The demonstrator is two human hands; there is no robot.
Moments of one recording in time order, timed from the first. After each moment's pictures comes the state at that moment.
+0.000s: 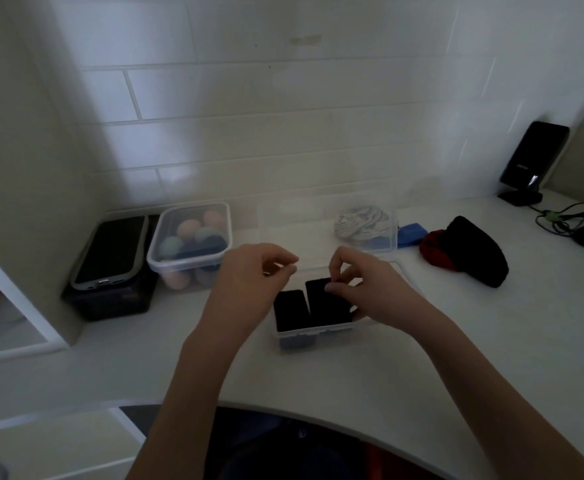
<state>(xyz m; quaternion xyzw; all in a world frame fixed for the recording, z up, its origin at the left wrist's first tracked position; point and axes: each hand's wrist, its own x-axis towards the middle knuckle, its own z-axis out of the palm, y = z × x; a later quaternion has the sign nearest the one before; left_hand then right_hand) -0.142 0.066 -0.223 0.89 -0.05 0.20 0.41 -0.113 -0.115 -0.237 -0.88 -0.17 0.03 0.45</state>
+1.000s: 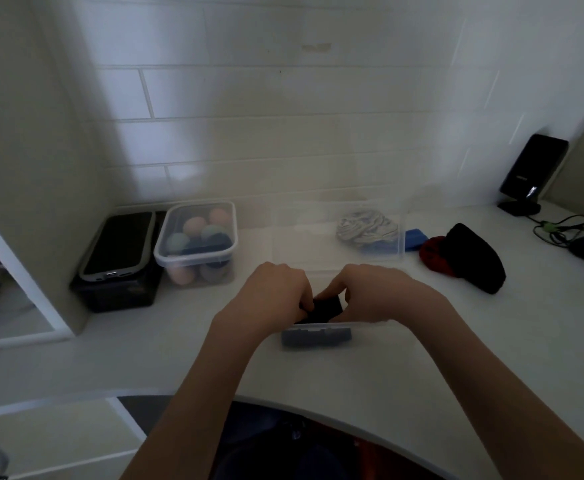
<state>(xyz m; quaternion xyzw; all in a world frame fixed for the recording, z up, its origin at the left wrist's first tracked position) -0.137 0.046 -0.216 0.98 -0.18 -0.01 0.00 -0.109 -0.107 -0.214 -0.96 -0.26 0.11 0.06</state>
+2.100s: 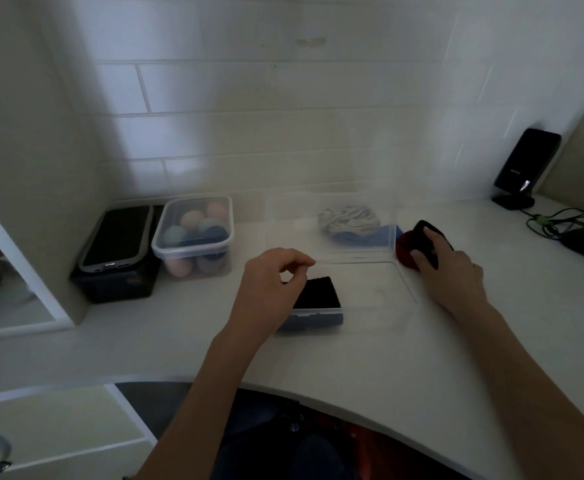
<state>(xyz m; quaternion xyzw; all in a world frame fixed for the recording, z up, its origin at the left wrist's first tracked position) -0.148 0.044 -0.253 0.85 -0.10 0.25 0.45 -0.060 -0.225 -0.284 -0.96 0.05 -0.15 0.22</state>
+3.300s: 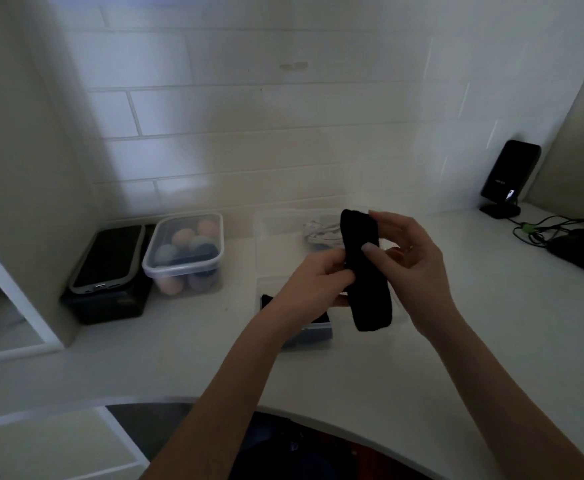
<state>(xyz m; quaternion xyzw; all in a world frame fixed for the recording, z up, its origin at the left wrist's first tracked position) -0.141 -0.015 -0.212 0.72 -0.15 -0.08 0.68 -0.125 -0.159 -0.220 -0.69 -0.23 -0.19 0.66</state>
